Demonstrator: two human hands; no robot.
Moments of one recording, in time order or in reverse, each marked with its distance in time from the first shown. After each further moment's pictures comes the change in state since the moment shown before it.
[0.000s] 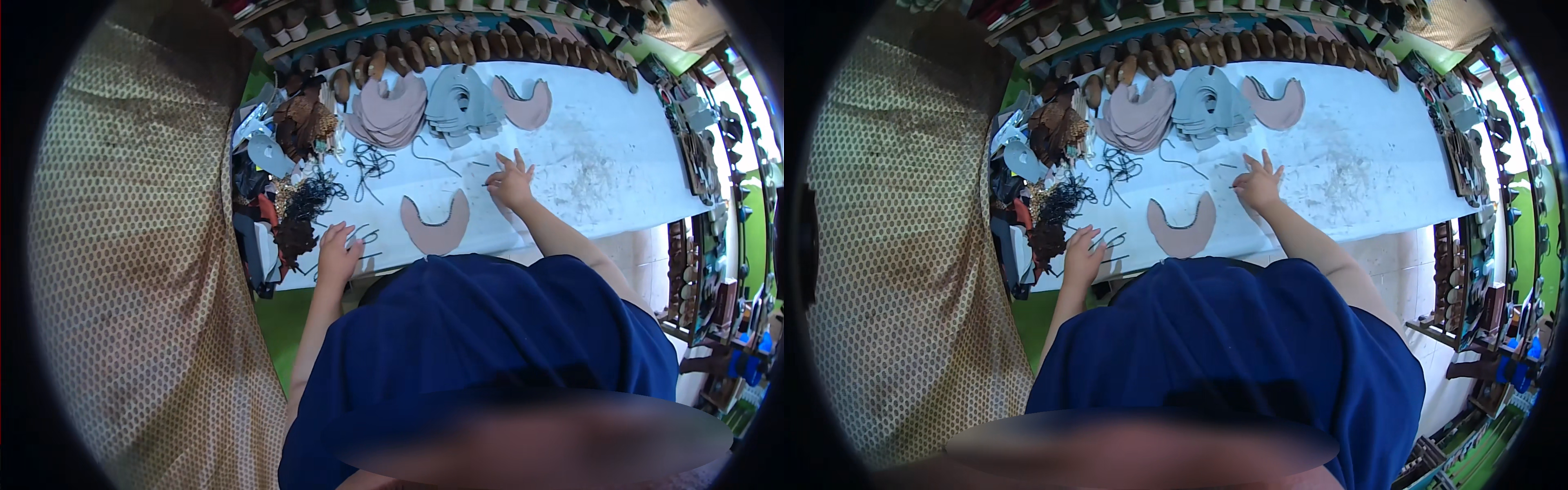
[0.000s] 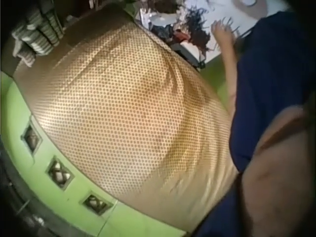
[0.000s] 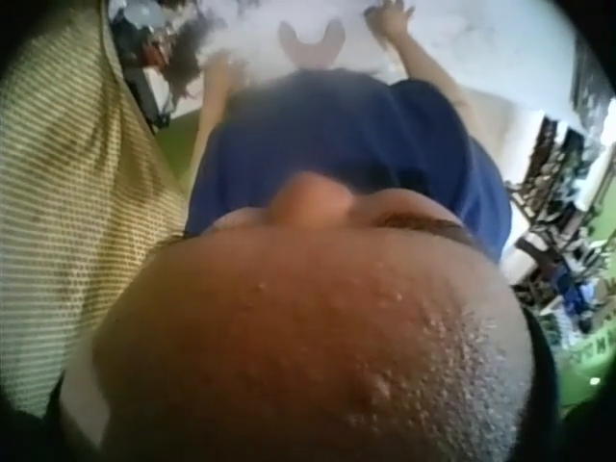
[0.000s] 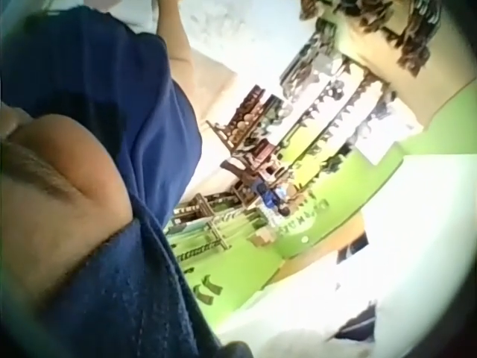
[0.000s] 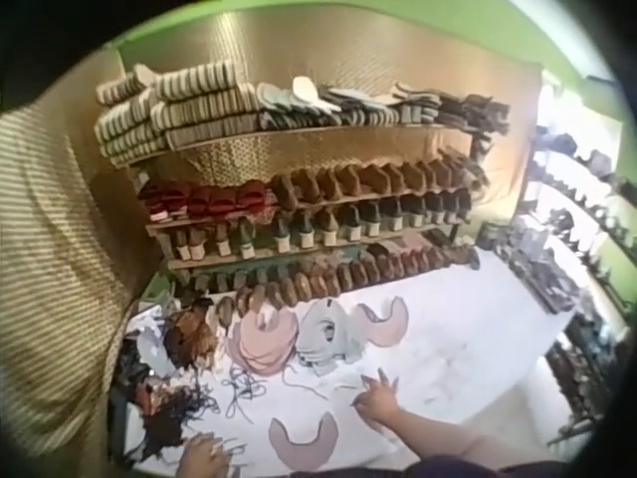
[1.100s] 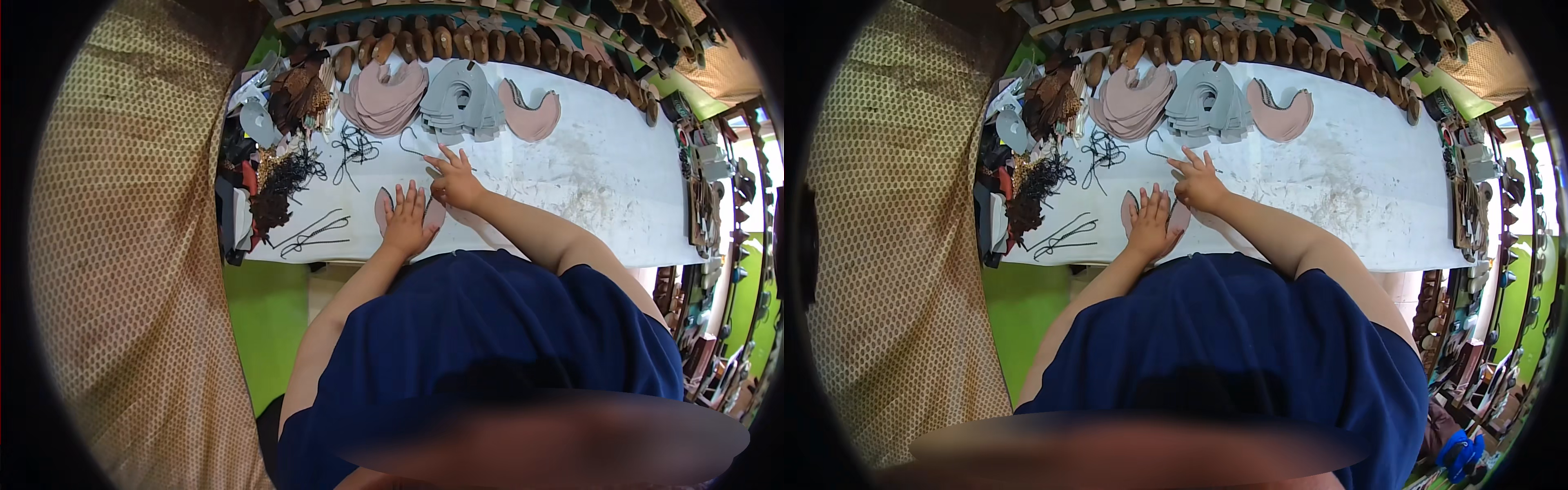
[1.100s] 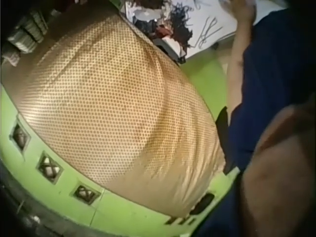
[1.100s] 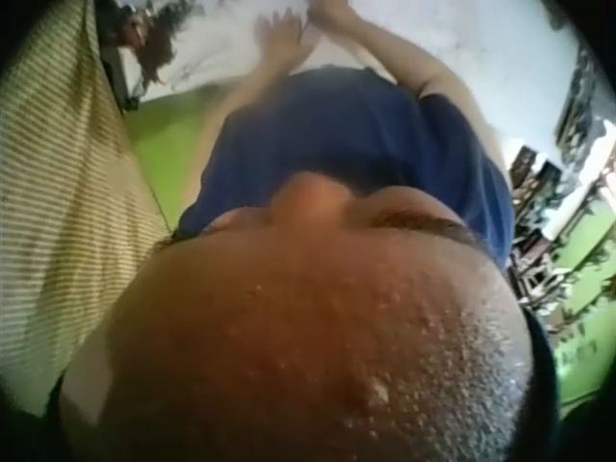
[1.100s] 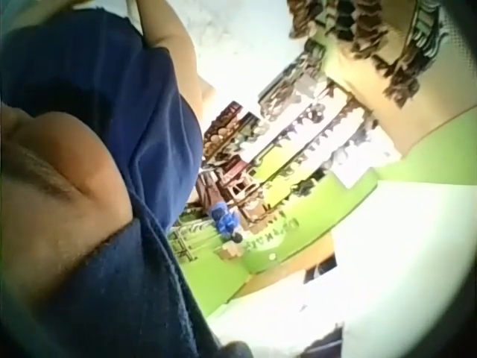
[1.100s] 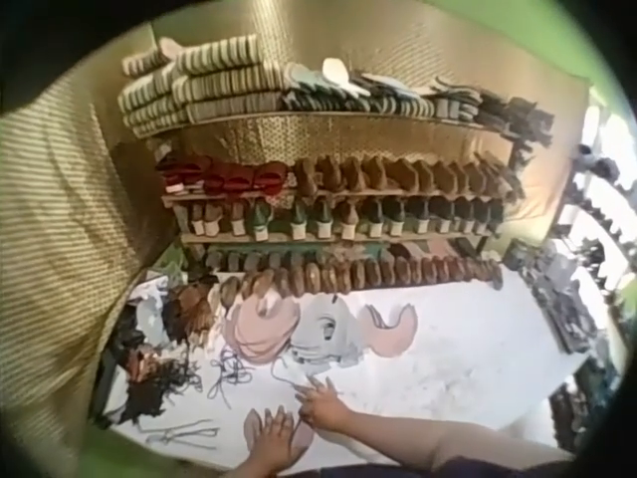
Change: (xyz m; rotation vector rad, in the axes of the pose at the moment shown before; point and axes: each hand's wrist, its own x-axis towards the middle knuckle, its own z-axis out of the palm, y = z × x) left_hand 0.039 0.126 0.182 0.251 -0.146 0.127; right_hand 0.049 -0.031 0.028 0.071 -0.075 -0.800
